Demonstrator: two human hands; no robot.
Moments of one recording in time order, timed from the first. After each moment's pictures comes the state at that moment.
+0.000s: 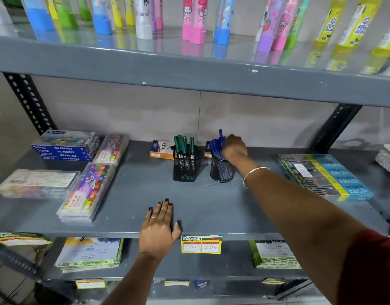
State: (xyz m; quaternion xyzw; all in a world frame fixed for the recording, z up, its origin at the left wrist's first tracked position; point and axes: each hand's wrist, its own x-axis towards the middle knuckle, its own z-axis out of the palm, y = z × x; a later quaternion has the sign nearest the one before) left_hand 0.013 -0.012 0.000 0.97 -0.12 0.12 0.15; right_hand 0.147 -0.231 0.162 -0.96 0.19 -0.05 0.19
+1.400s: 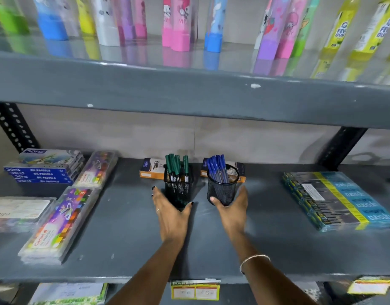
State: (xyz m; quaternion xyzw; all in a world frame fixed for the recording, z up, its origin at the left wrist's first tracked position) left_hand 0.114 -0.097 0.026 0.82 0.08 0.13 0.55; right_hand 0.112 -0.245 0.025 -0.83 0.25 -0.20 0.46
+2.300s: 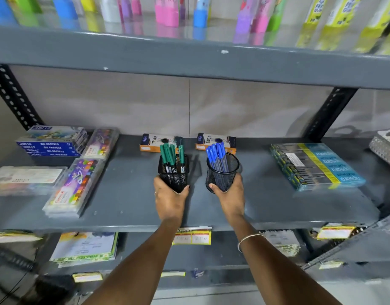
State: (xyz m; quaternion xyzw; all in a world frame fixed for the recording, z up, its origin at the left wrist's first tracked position) left_hand 0.047 -0.090 0.040 0.82 0.14 0.14 0.54; right_hand 0.036 -0.239 0.040 -0.84 0.24 -0.19 0.45
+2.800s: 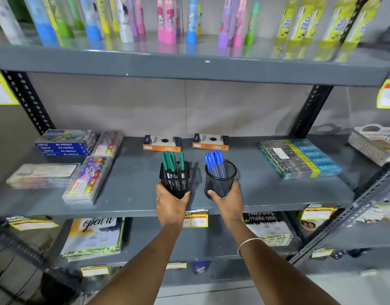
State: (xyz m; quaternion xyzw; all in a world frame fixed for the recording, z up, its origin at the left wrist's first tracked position) left_hand -0.019 -0.080 0.046 0.84 0.13 0.12 0.52; right_hand -0.034 -0.225 0.046 -0.84 0.25 -0.19 0.44
